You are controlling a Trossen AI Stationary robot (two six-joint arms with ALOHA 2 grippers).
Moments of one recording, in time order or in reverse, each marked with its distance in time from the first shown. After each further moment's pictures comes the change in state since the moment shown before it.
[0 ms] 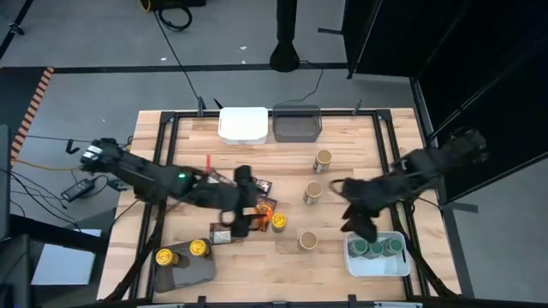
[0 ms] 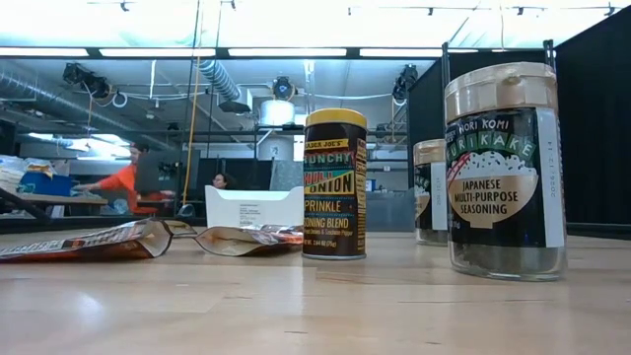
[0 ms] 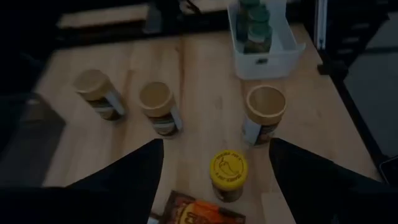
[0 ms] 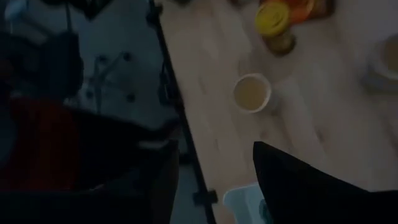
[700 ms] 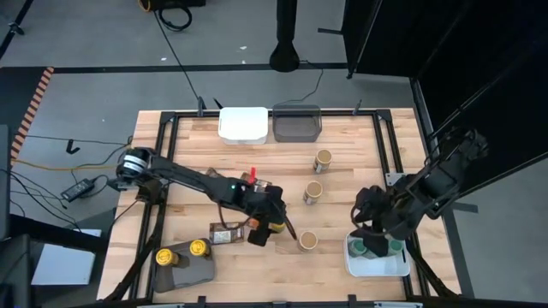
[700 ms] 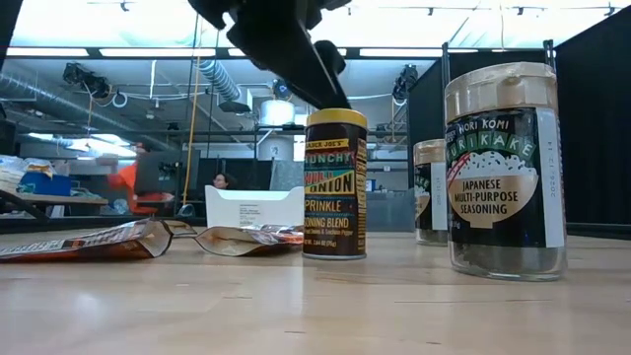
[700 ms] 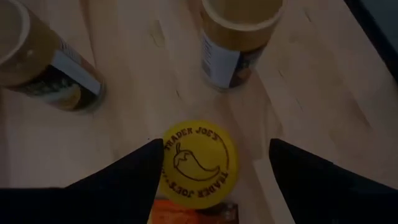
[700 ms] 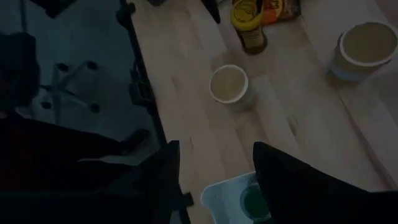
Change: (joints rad) left arm 0.096 0.351 0.022 0.071 0.340 0.198; right arm 0.225 0.018 0.000 -0.093 0.273 0.147
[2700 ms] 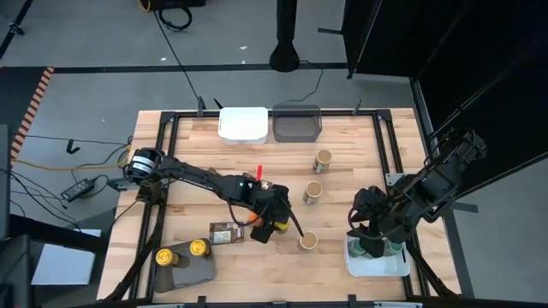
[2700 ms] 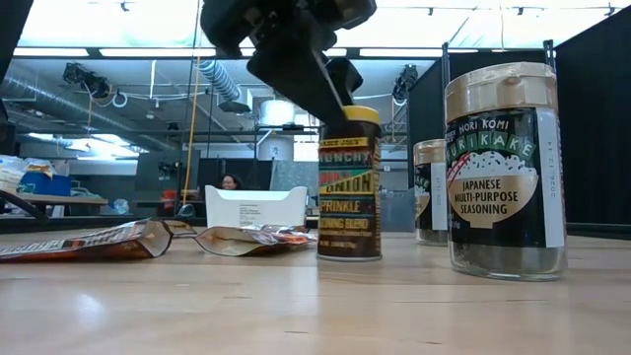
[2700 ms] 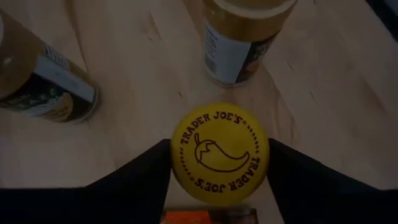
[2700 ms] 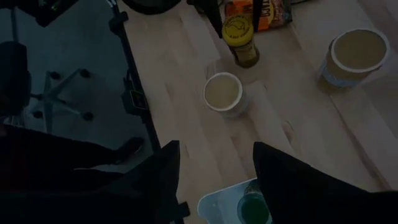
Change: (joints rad) left arm 0.035 0.072 0.043 -0.014 0.065 0.100; right arm 0.005 0.017 -0.001 0.001 0.041 0.015
